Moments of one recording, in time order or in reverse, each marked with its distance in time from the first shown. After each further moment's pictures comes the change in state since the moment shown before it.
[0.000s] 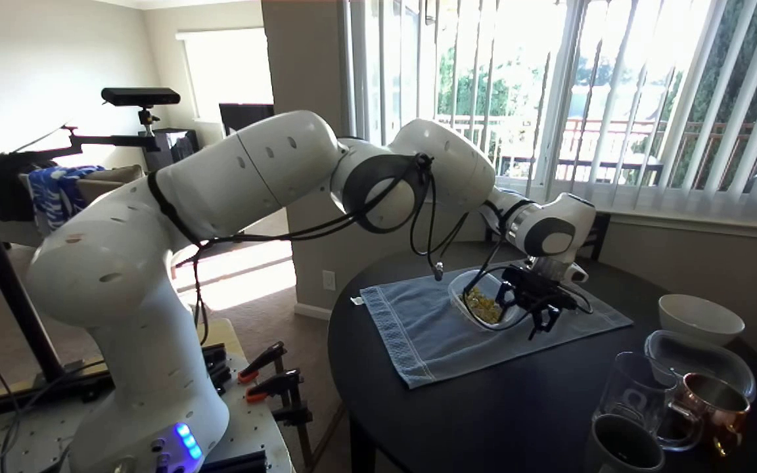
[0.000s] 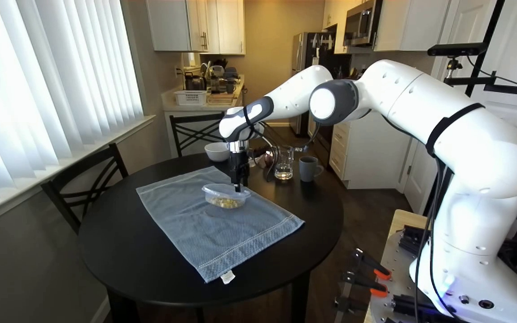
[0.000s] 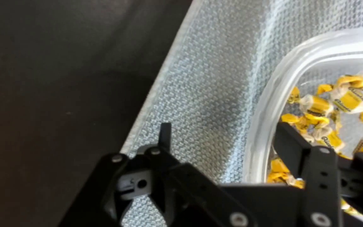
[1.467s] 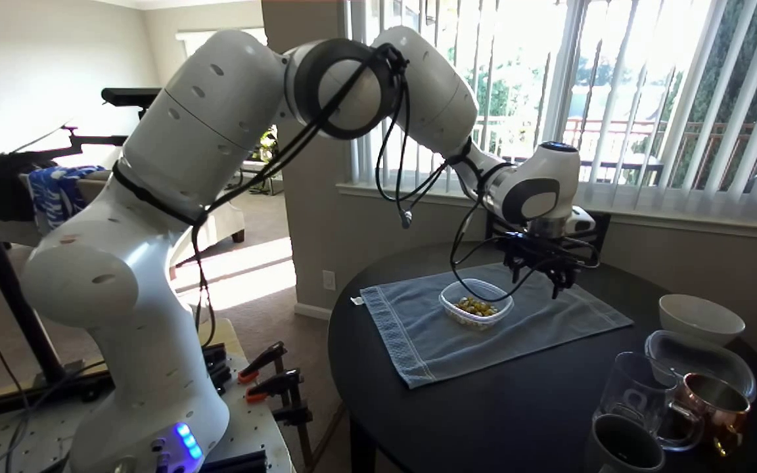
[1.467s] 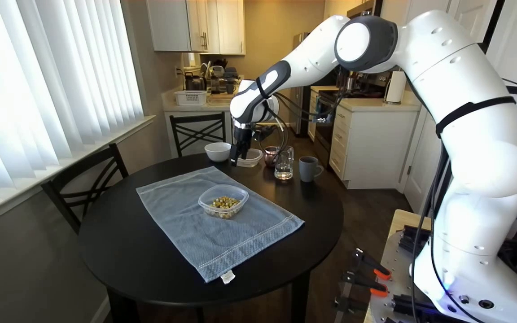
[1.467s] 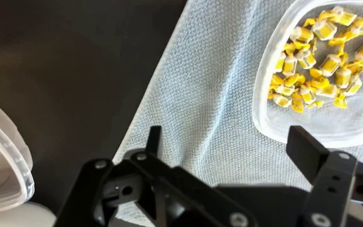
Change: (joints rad) arm -0.042 -0.418 0.032 -0.543 0.000 0.476 0.012
